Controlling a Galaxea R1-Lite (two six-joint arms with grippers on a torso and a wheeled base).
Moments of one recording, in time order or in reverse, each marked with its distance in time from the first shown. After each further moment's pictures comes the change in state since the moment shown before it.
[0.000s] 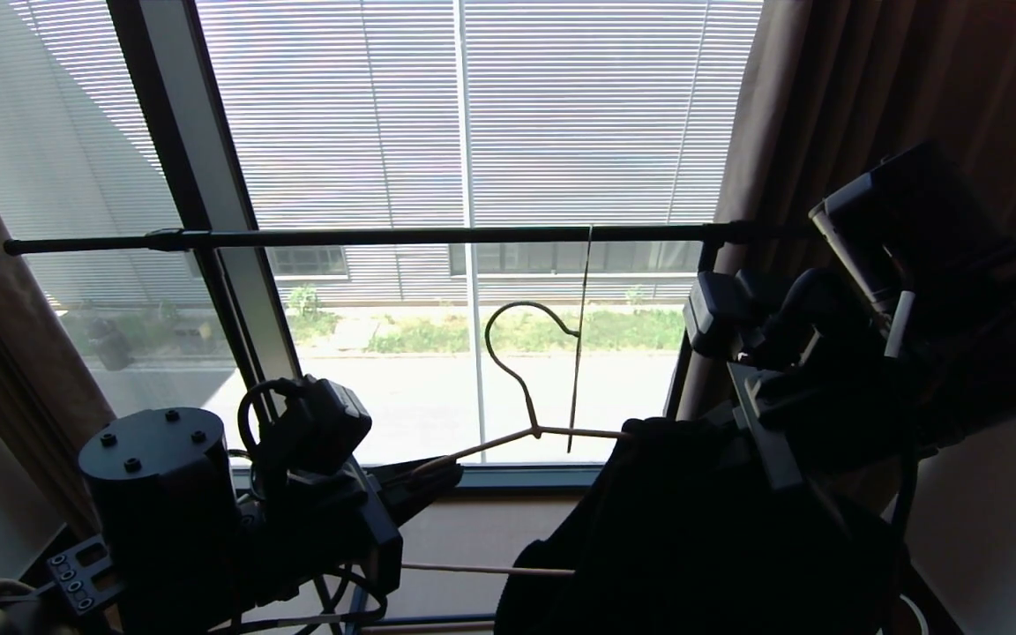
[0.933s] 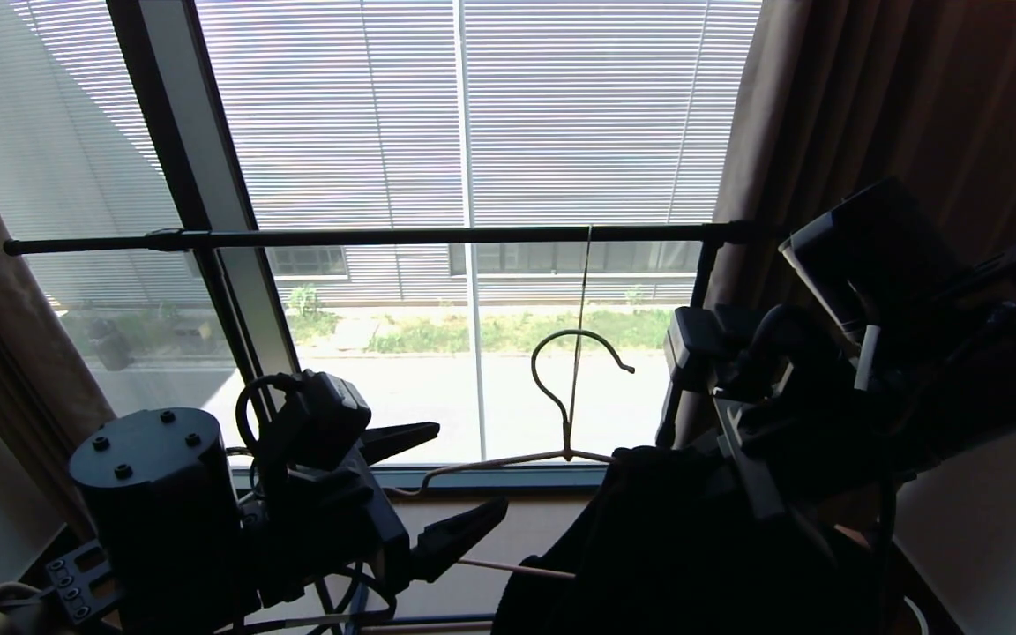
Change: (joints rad) left arm -0.023 -0.001 -0.003 -0.043 0.004 -0.060; right arm 0.015 0.016 0.040 -0.010 0.013 0.013
